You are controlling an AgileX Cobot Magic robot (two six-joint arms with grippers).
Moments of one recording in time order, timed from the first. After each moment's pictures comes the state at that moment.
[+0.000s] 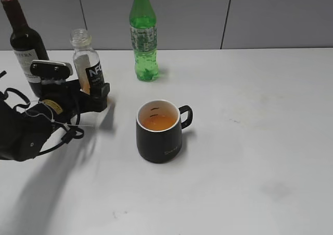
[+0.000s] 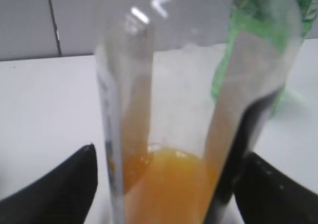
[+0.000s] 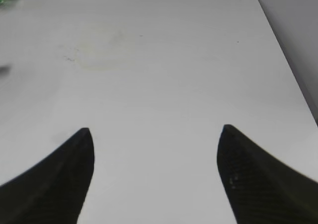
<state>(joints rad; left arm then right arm) -0.33 2.19 -0.80 -0.08 -1.04 0.09 0.05 0.00 -0.41 -0.01 0.94 0.01</state>
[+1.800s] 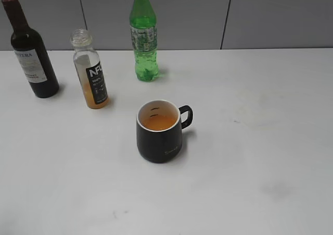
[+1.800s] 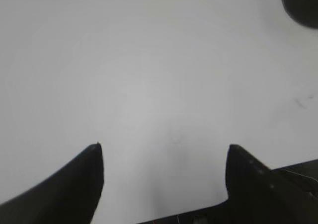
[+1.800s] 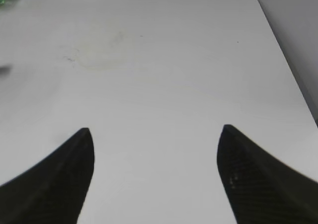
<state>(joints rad) -0.33 0.61 -0.60 0.00 1.03 0.04 0.05 0.00 -0.41 -0.01 0.94 0.01</state>
